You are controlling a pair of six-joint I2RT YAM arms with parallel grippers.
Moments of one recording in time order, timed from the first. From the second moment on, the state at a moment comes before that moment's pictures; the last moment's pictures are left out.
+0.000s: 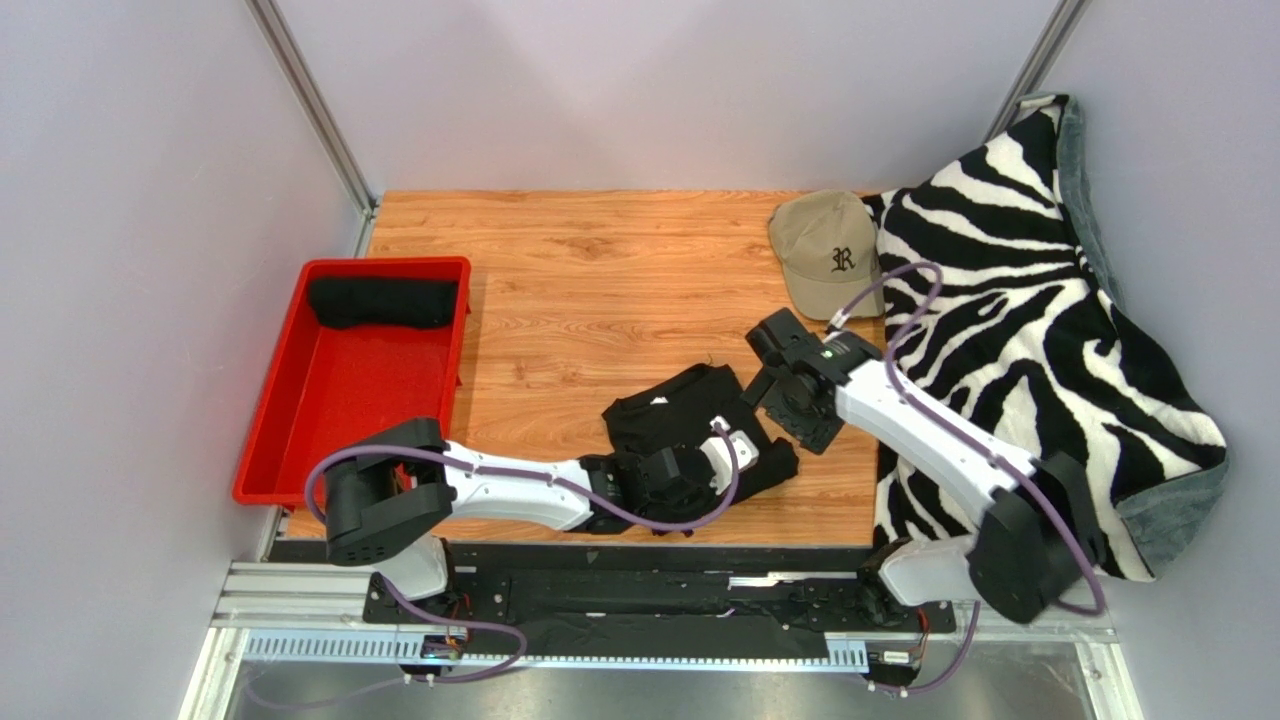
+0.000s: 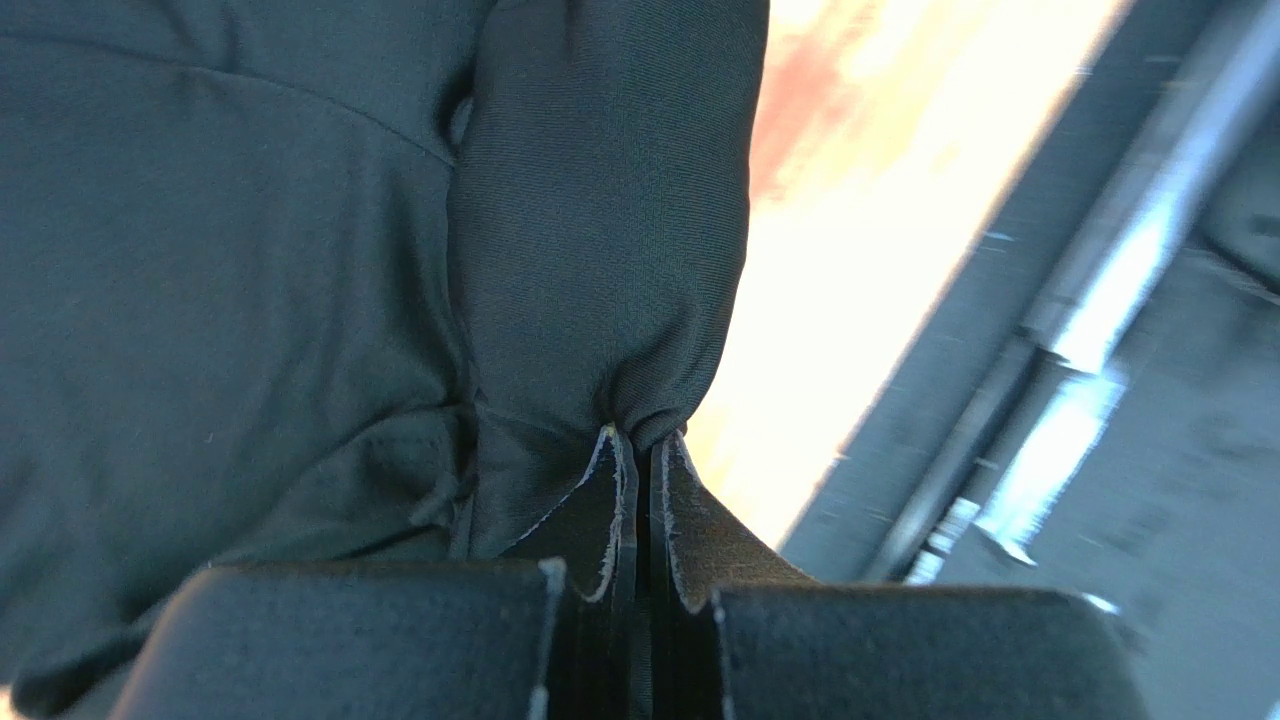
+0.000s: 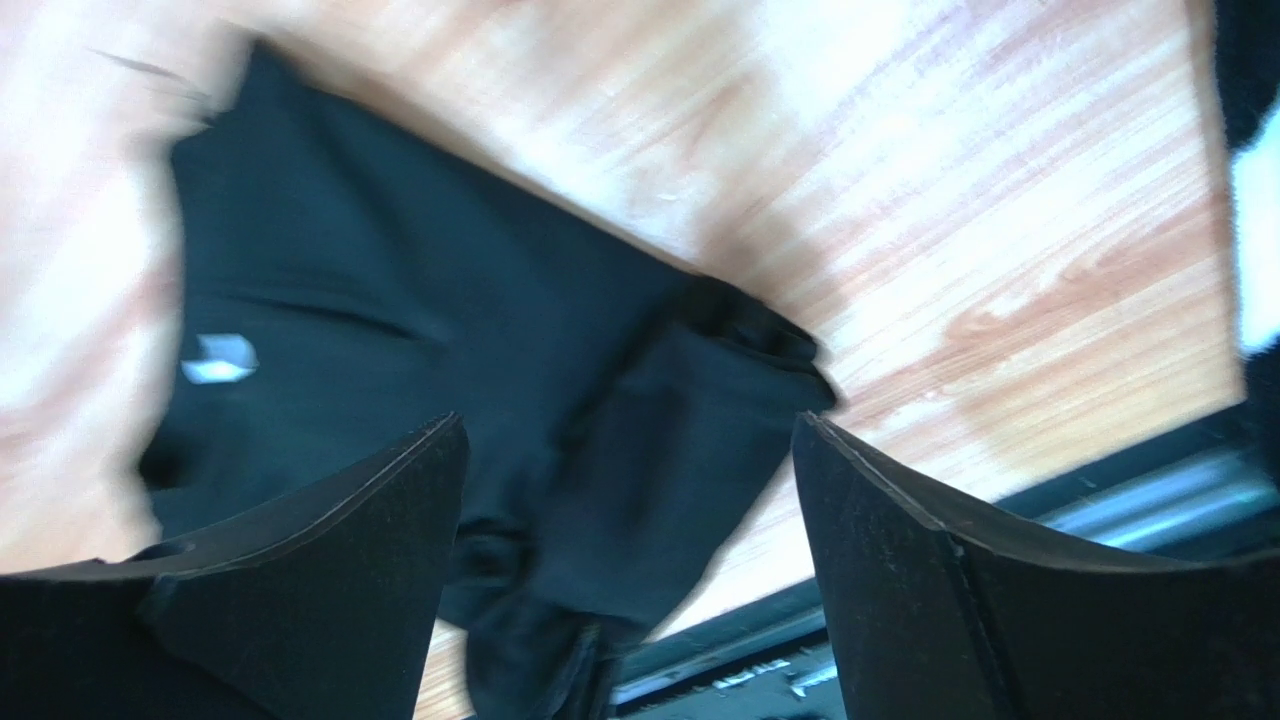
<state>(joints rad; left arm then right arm) -1.30 1.62 0.81 0.10 -0.19 -0.22 0.60 1.38 1.05 -1.00 0.33 1.24</state>
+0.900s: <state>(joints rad) -0.86 1.82 0.74 0.41 0.77 -0.80 0.82 1.07 0.67 -0.79 0.39 1.44</state>
